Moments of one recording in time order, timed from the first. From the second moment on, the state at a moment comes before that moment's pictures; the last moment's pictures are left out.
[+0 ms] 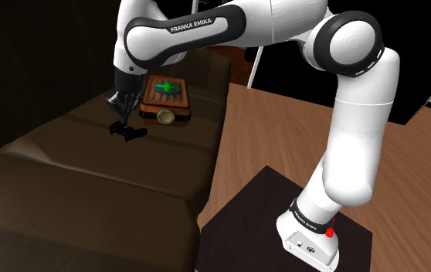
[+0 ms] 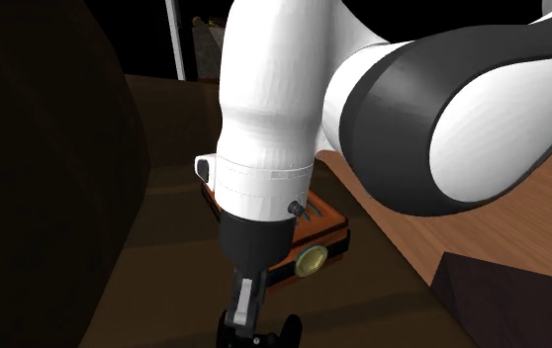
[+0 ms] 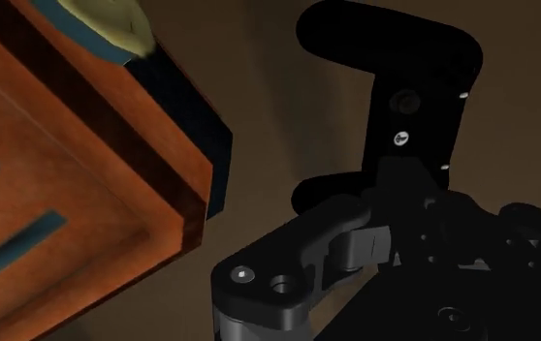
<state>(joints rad) 0.15 0.33 0.32 -1.69 0.00 2.14 0.19</state>
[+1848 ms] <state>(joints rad) 0.09 0.26 0.37 -1.93 0.17 2.43 0.08</state>
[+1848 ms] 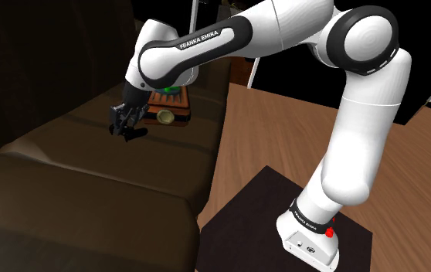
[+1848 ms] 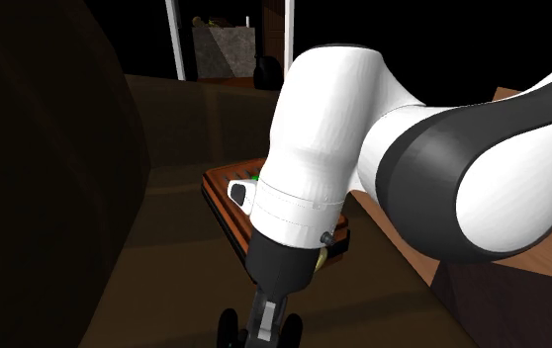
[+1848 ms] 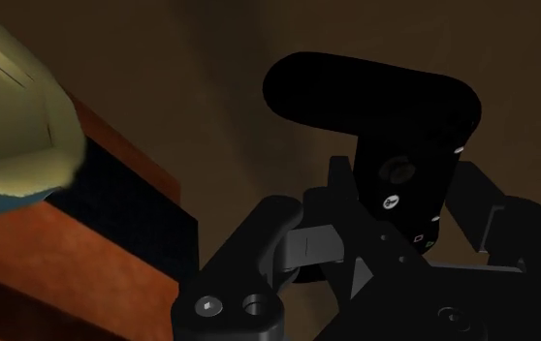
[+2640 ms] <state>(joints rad) 0.09 0.21 0.37 -1.86 0.18 2.31 0.10</state>
